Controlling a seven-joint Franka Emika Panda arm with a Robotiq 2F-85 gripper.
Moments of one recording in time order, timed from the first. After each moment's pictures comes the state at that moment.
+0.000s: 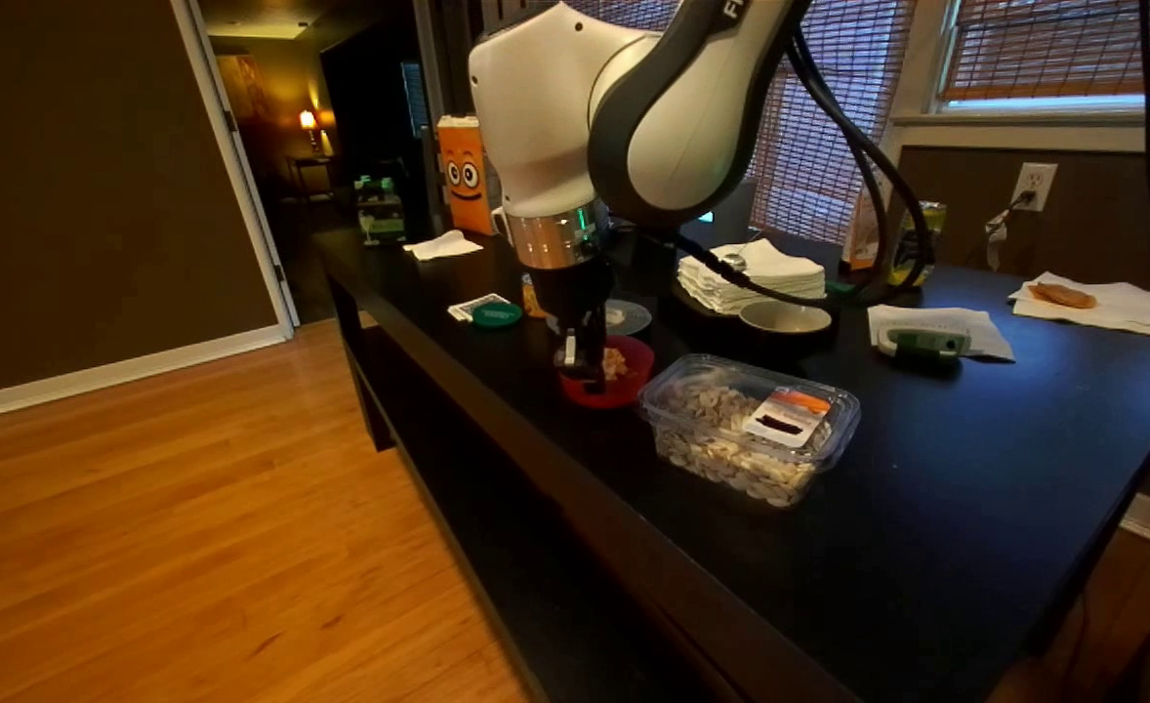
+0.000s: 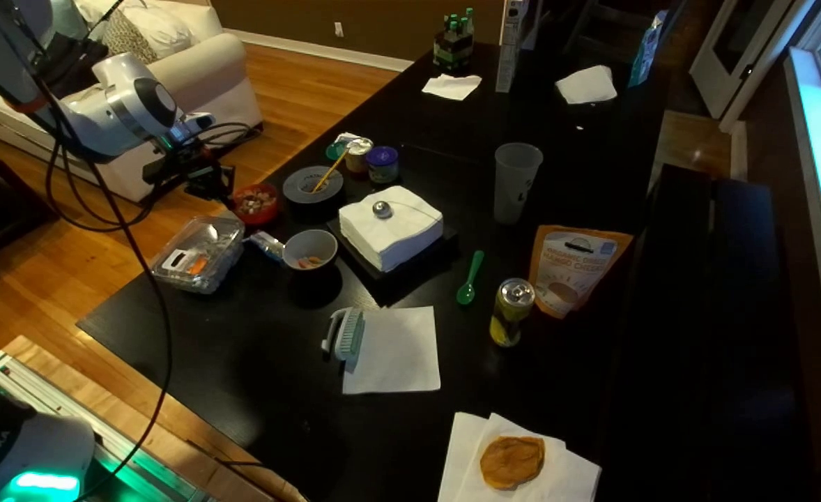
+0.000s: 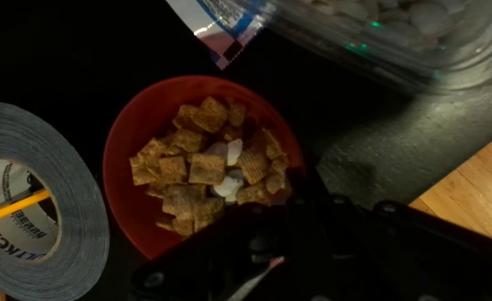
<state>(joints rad) 0.32 0.62 0.08 -2.01 -0.59 2.54 0.23</state>
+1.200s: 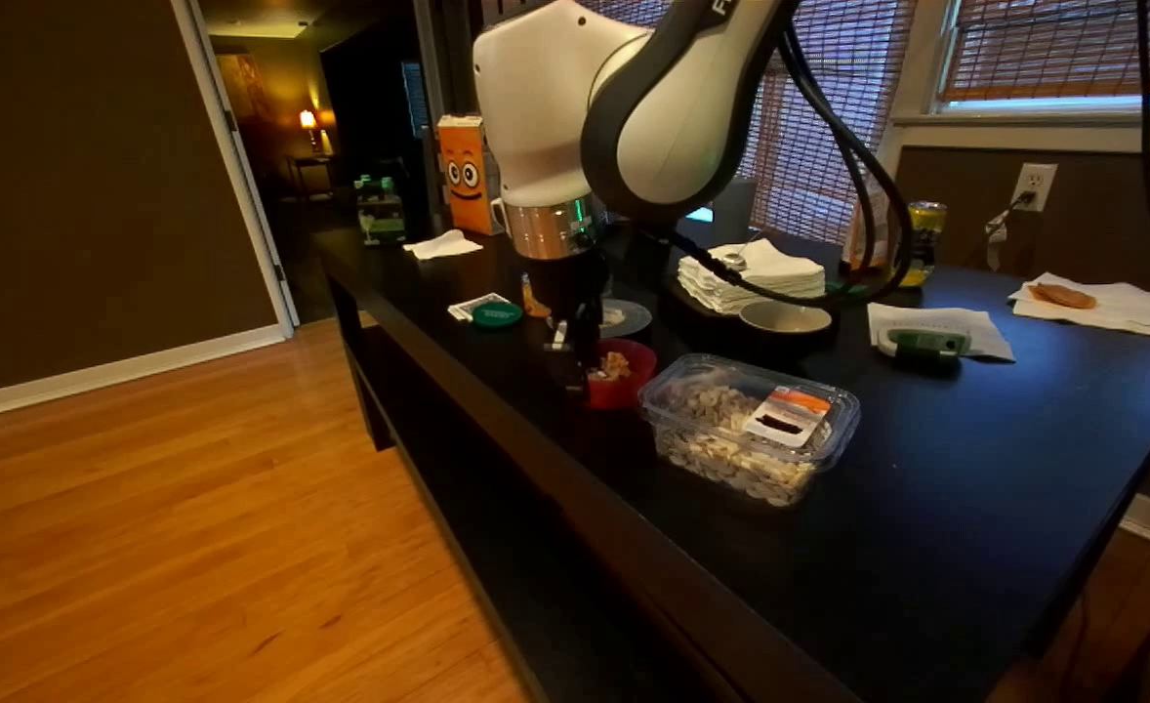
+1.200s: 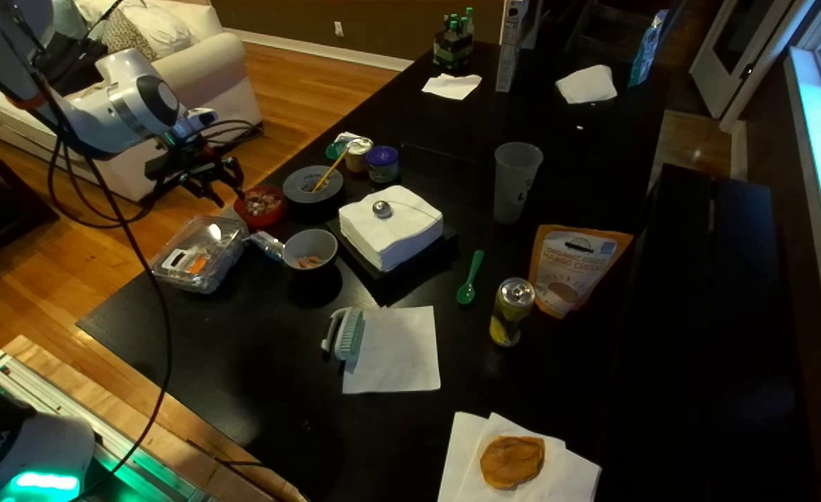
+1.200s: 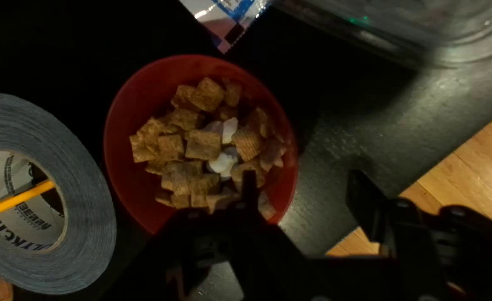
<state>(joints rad) 0.33 0.61 0.06 -2.00 -0.54 2.58 0.21</state>
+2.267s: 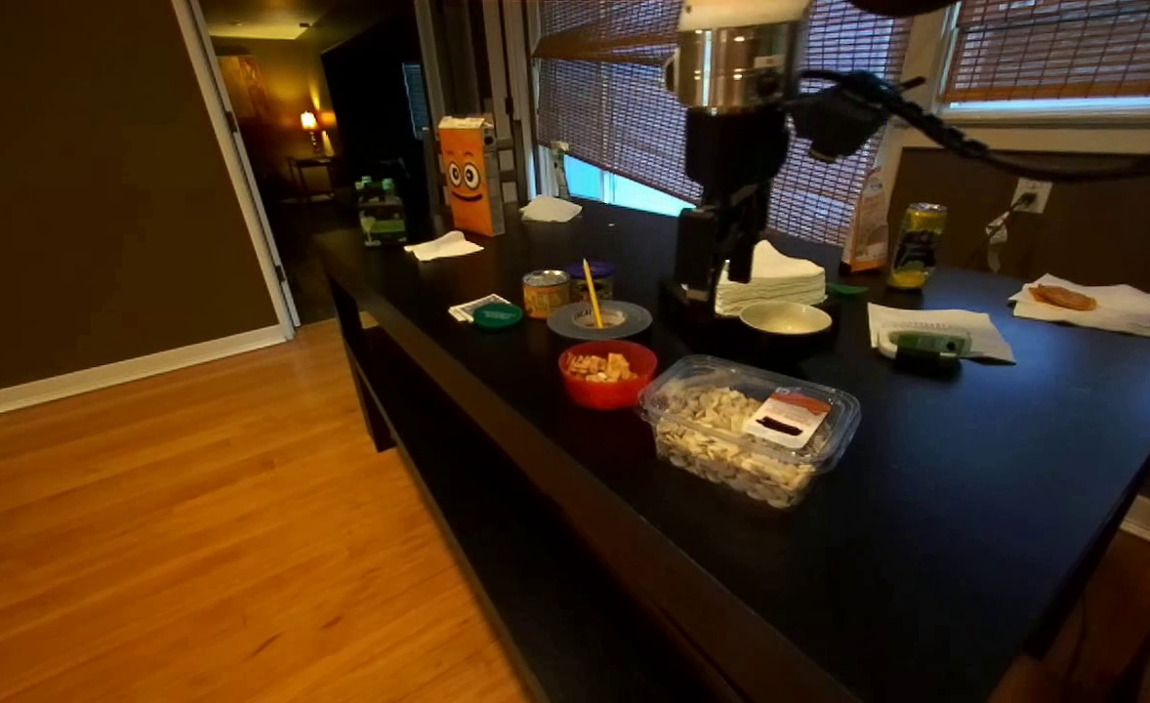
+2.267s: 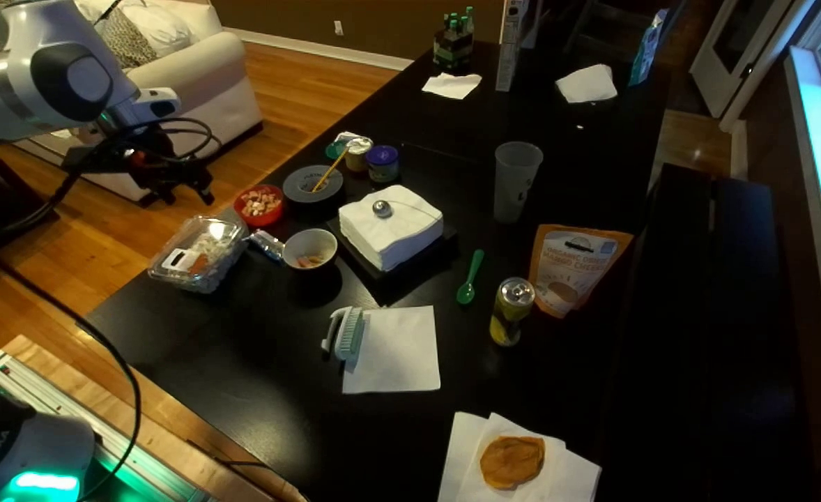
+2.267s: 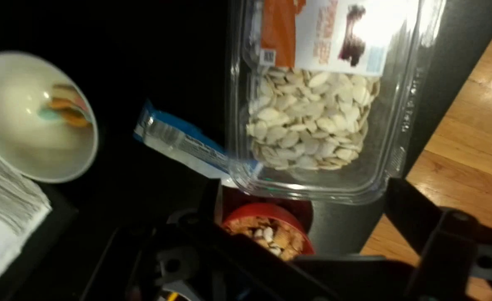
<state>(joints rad) 0.22 0.05 0.08 -2.57 -0.28 2.66 0.29</state>
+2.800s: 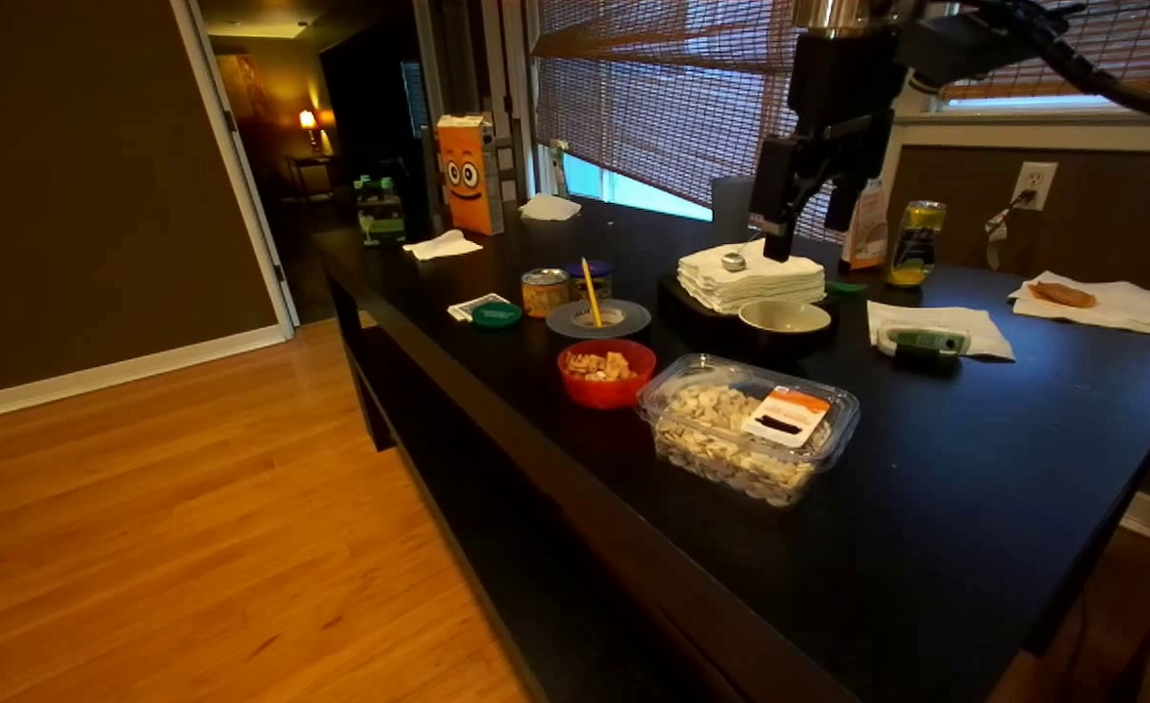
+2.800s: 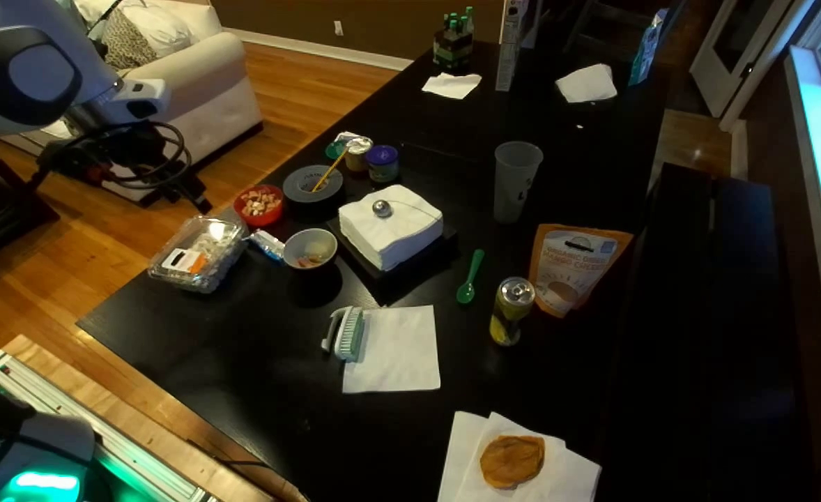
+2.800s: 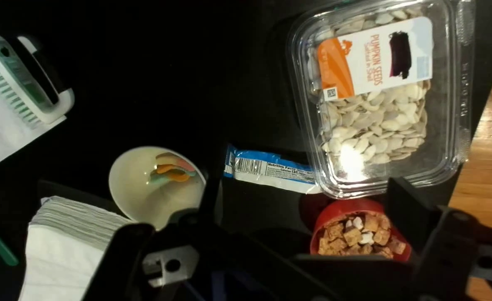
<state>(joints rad) 0.08 -0.22 0.10 -2.76 -0.26 2.65 0.46</state>
